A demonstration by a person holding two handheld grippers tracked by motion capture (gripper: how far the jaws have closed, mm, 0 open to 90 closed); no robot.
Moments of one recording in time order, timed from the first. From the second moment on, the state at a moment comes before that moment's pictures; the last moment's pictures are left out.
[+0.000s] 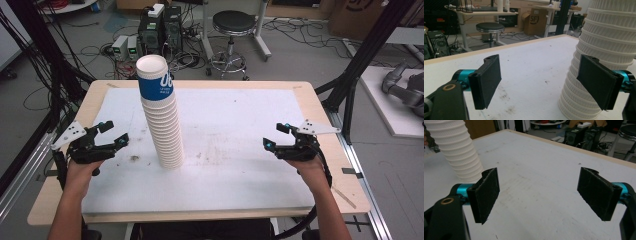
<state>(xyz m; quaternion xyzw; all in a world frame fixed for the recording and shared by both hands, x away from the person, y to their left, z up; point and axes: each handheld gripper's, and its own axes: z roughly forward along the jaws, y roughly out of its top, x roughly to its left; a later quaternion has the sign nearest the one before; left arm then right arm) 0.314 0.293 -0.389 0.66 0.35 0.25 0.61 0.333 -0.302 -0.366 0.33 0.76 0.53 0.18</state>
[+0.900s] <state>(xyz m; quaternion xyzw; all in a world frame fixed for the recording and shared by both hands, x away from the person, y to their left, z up) 0.315 0.295 -0.395 0.67 0.36 0.24 0.60 0.385 -0.169 -0.279 0.19 0.78 0.58 0.11</state>
